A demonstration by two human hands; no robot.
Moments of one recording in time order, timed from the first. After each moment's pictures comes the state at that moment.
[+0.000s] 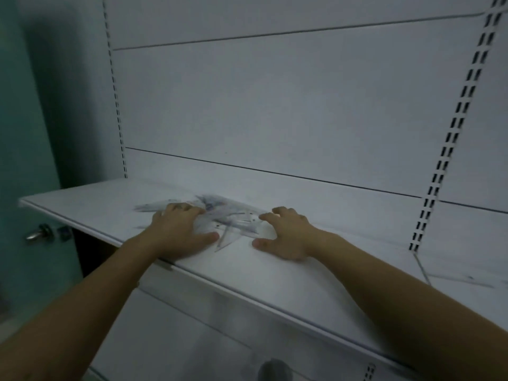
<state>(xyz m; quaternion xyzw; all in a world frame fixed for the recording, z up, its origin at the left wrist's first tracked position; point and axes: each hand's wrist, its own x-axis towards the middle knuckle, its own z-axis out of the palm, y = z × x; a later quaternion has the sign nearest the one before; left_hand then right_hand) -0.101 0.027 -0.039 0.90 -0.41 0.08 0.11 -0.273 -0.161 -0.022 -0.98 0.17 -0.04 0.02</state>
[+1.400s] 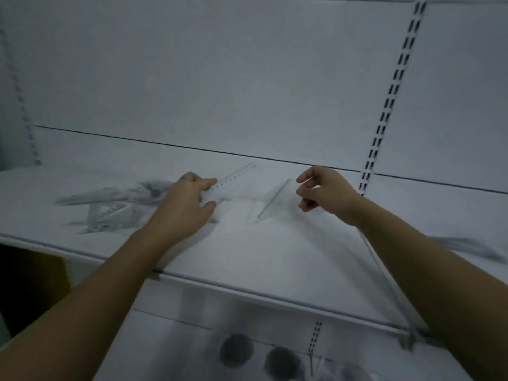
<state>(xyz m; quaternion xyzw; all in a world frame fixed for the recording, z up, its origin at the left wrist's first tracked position) -0.158 -0.039 -0.030 0.75 -0.53 0.12 0.38 -0.372 -0.220 0.014 -0.82 0.30 -0.31 0.38</state>
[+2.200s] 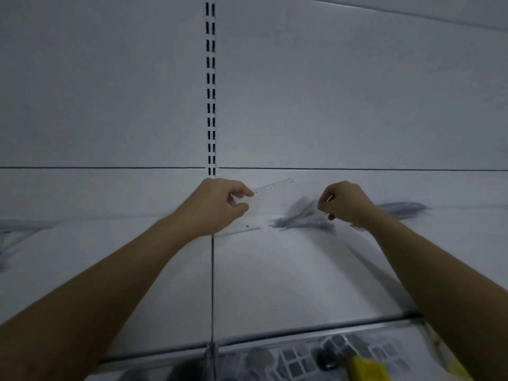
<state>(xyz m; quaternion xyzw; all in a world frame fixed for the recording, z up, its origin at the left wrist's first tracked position) -0.398 -0.232 0.004 0.59 -0.73 -0.02 0.34 -0.667 -0.354 -0.001 -0.76 0.59 -0.25 0.11</state>
